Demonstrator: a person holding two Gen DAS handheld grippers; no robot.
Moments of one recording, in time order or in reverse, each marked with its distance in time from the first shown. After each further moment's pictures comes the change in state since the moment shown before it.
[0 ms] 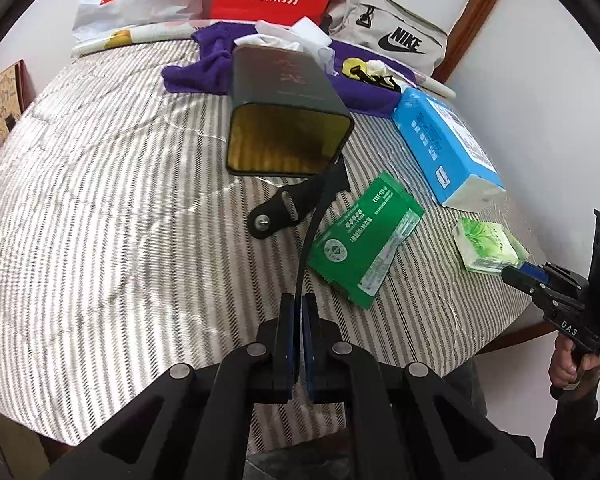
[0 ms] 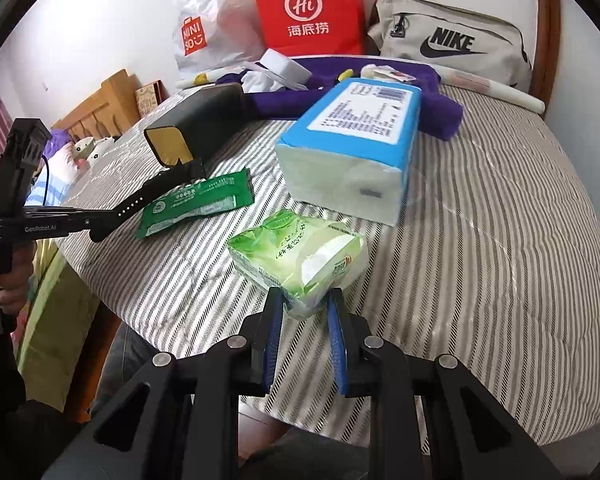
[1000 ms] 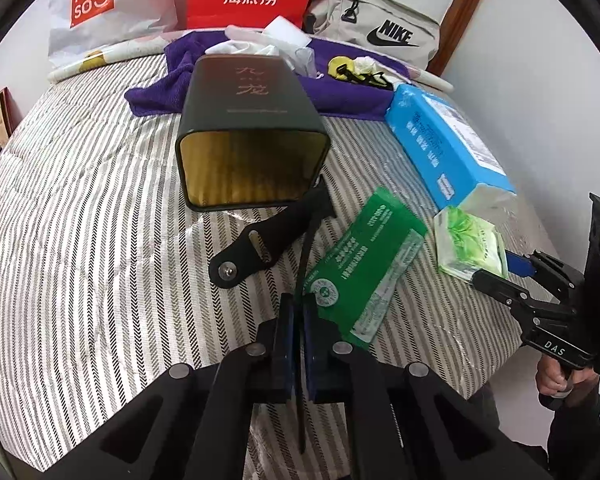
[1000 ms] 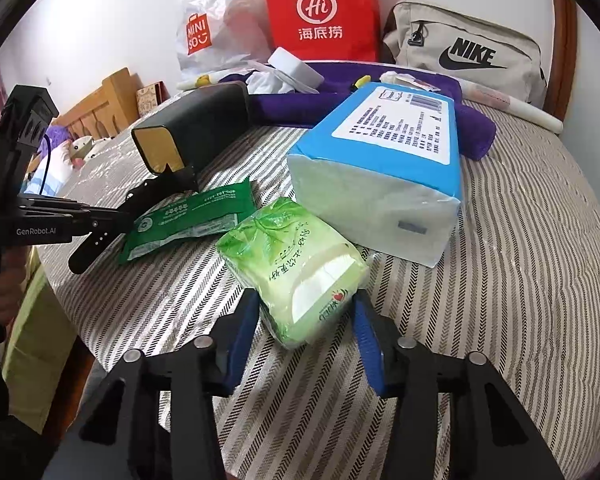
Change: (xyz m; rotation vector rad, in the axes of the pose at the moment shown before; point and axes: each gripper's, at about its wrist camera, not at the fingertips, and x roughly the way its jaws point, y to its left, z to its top) left arm 0.018 -0.022 0.020 0.067 -0.026 0.030; right arm 0.039 0.012 0.018 -0.042 -0.052 -0.007
